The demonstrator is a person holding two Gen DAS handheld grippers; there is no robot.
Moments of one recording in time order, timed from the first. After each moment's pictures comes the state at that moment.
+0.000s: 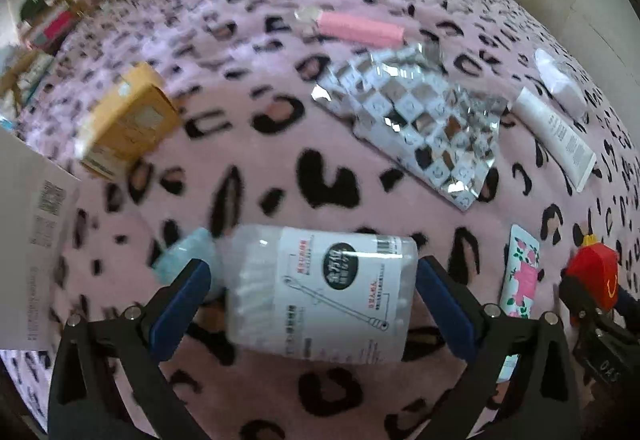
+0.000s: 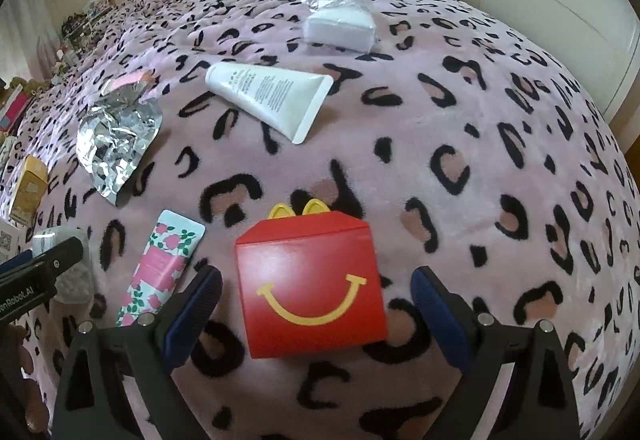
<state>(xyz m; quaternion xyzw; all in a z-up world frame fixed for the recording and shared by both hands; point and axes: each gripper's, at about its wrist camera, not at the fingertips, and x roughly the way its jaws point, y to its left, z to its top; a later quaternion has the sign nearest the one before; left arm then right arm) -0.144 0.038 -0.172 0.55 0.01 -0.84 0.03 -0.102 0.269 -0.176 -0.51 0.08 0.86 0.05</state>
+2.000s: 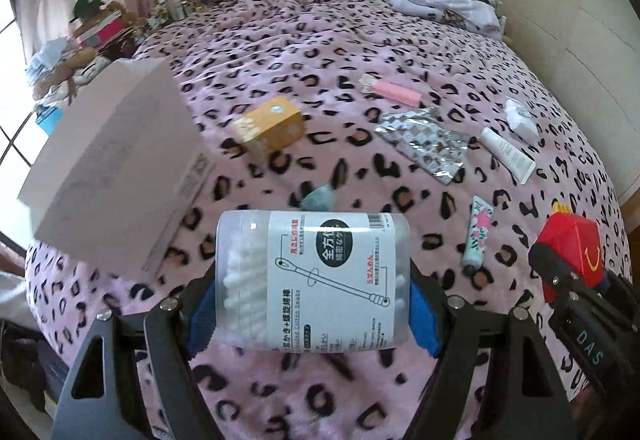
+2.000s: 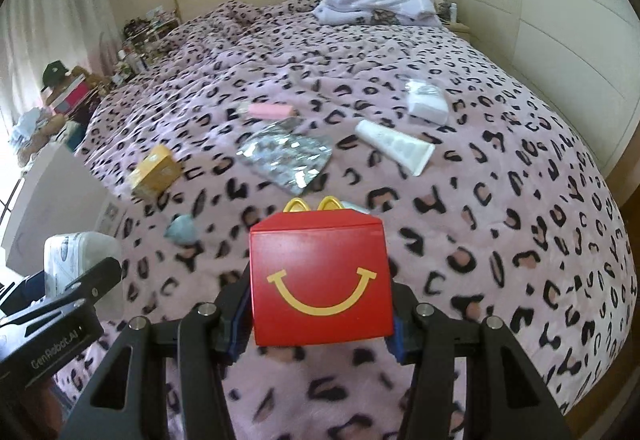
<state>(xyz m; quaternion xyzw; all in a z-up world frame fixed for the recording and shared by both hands) 0.006 -0.027 -0.038 0.48 0.02 -0.88 0.07 -0.004 0.162 -0.051 -0.45 0.06 0.89 -0.03</state>
